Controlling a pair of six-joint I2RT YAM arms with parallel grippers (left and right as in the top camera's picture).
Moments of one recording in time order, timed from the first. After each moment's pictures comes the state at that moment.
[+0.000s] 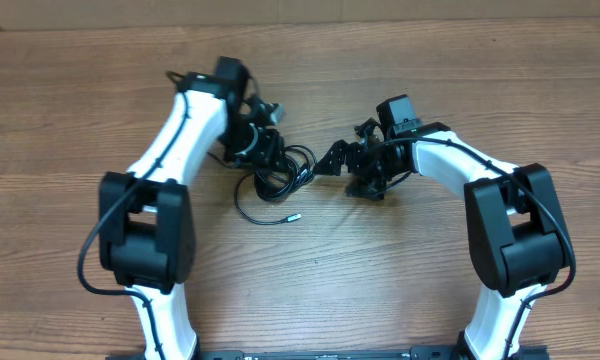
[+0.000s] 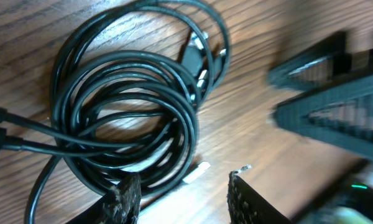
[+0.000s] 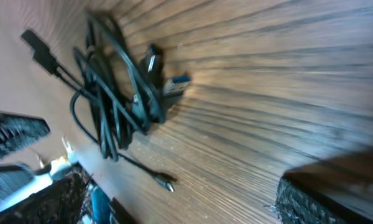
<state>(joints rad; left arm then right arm) -0.24 2.06 1.64 -1.14 0.45 0.05 0.28 2.01 1.23 -0.53 -0.73 0.56</state>
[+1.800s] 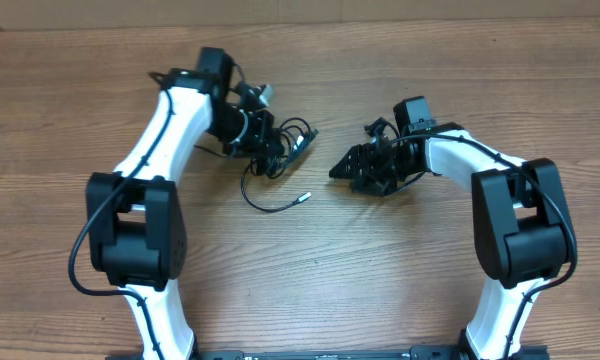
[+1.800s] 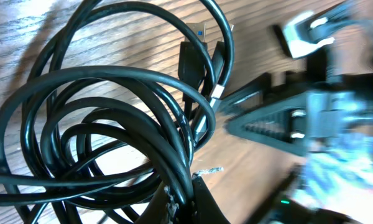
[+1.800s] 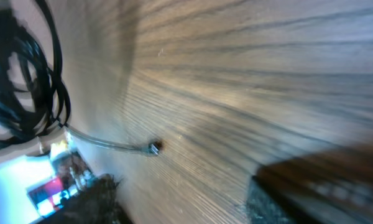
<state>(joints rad) -0.14 2.06 1.66 -1.06 0.72 -0.07 0.21 2.05 1.20 -0.52 -0.85 0.38</state>
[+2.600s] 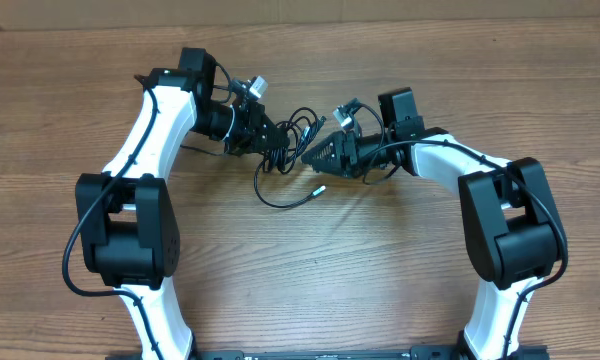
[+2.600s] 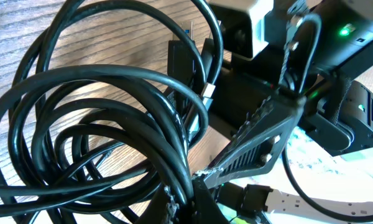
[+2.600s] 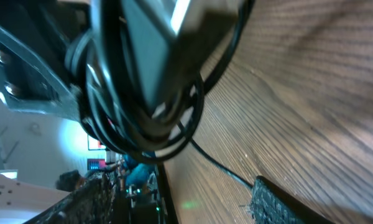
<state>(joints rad) -0.10 2.06 1.66 -1.10 1.00 -0.05 0.28 2.05 1.20 -0.10 -1.21 0.44</state>
